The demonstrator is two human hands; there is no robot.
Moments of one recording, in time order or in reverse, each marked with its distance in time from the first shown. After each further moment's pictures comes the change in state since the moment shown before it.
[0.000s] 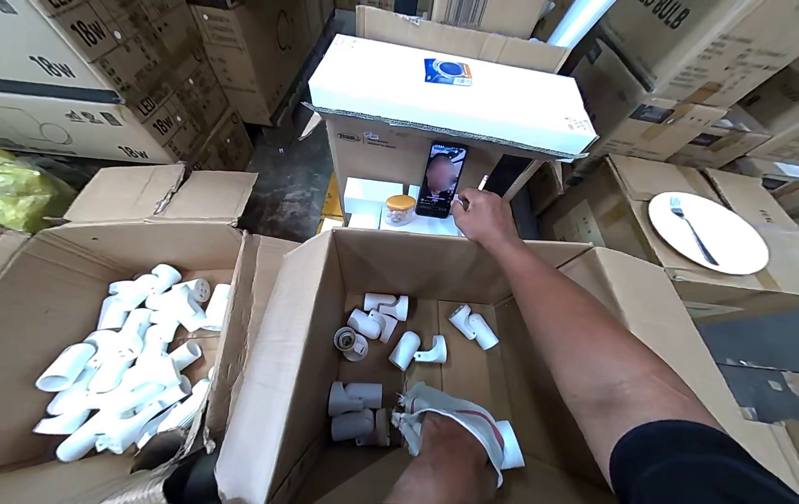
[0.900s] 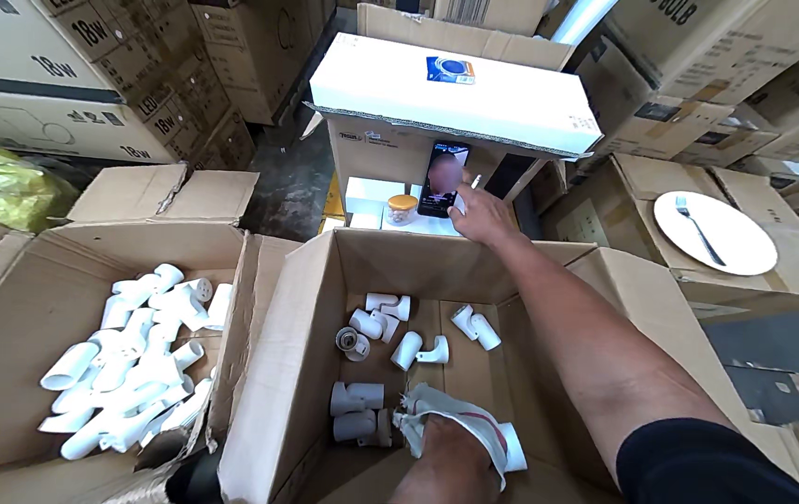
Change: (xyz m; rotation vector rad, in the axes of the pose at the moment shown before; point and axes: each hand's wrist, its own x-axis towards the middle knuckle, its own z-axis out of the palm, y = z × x) left_hand 0.000 -0.001 -0.001 -0.014 -0.031 0.009; right_hand 0.012 0.008 0.010 0.005 -0.046 -0.199
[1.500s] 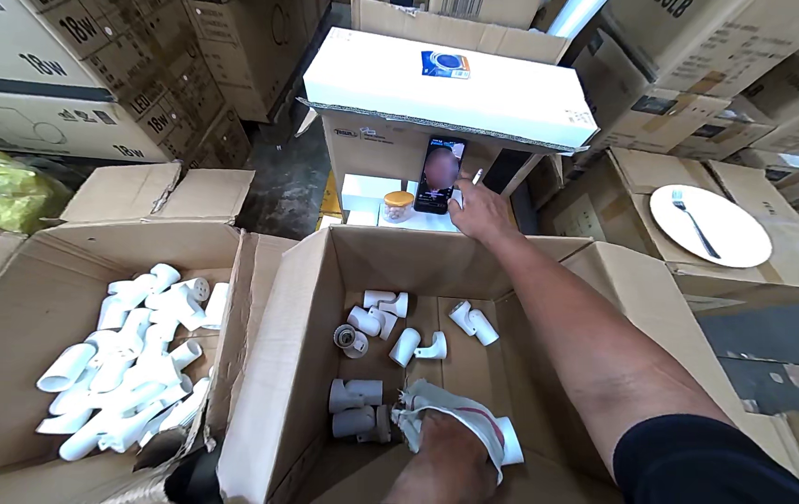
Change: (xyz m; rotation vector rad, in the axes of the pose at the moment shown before) left_hand 0.001 0.001 0.000 0.023 0.003 -0.001; right_hand -0.005 -0.006 -0.003 -0.020 0.020 0.119
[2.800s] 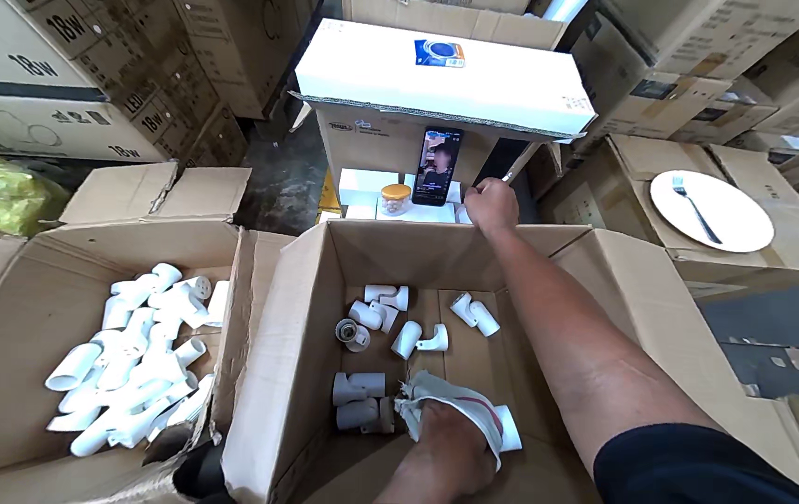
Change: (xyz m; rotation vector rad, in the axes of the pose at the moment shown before) left_hand -0.002 0.000 0.000 -0.018 -0.005 -0.026; right_hand -0.014 -0.003 -0.009 0.261 0.083 0.525
